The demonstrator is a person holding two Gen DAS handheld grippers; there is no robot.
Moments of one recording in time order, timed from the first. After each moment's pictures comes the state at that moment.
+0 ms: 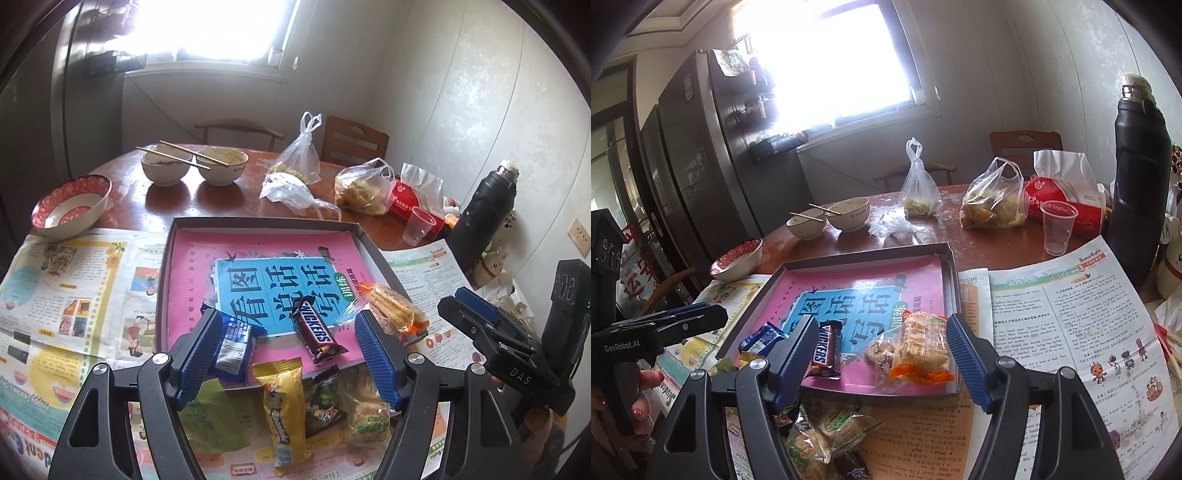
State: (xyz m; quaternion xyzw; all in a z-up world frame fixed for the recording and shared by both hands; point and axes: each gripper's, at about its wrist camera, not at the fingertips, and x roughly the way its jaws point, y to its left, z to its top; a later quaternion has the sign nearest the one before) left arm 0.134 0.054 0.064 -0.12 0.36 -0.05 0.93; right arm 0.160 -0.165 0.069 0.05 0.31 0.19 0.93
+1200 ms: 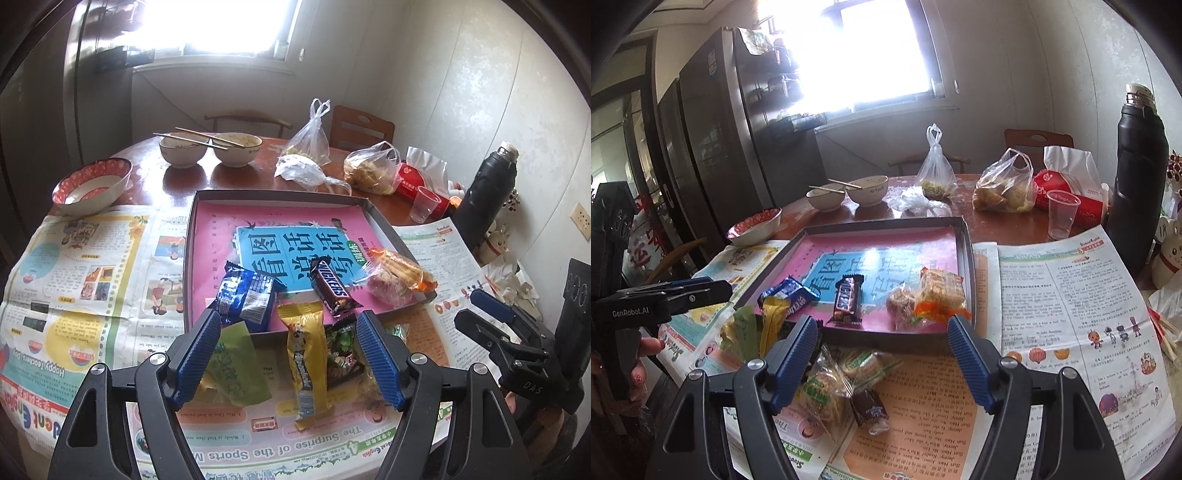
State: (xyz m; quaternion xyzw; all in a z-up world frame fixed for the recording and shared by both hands) left arm 0.096 0.063 0.050 -0.10 0.38 -0.04 0.92; right arm 0.111 -0.157 0.055 0.01 0.33 0.21 0.92
